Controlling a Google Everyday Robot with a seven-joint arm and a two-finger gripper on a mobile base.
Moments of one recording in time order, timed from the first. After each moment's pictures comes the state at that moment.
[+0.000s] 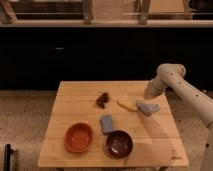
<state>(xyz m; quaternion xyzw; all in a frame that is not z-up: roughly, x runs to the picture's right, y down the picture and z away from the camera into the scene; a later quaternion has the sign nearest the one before) 0.270 0.044 0.866 -0.24 -0.13 -0.06 0.96</state>
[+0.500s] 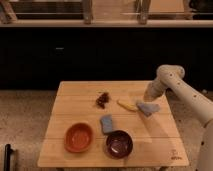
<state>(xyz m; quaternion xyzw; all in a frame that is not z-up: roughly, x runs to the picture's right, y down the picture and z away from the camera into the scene) 0.272 0.071 0.892 -0.26 -0.13 -0.06 0.95</state>
